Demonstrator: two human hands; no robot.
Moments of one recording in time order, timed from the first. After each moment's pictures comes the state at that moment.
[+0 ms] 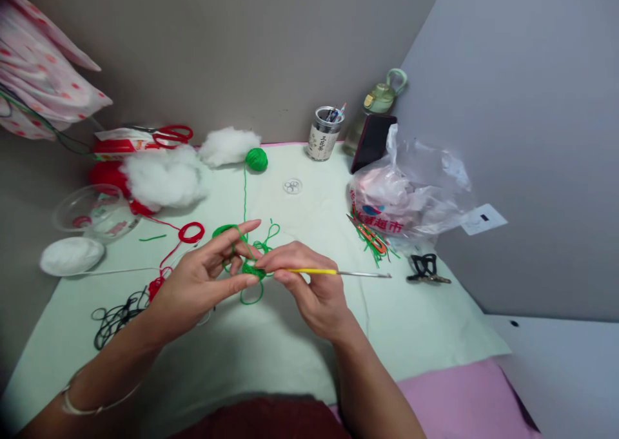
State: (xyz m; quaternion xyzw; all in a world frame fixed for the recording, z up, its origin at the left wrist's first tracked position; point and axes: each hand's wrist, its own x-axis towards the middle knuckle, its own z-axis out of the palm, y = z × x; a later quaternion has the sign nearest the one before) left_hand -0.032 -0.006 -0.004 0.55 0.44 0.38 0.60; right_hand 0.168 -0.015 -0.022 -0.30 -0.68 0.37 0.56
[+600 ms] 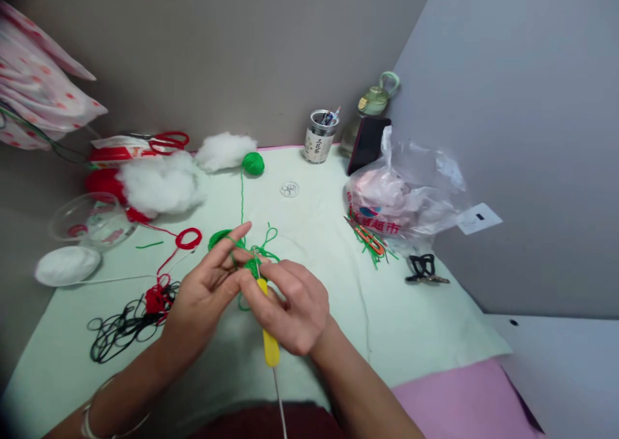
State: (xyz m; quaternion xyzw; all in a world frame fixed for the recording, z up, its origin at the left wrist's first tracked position) left_hand -0.009 -0.024 -0.009 0.42 0.42 0.47 0.65; right_hand 0.155 -0.033 -0.035 -0.36 -0.79 -0.13 0.49
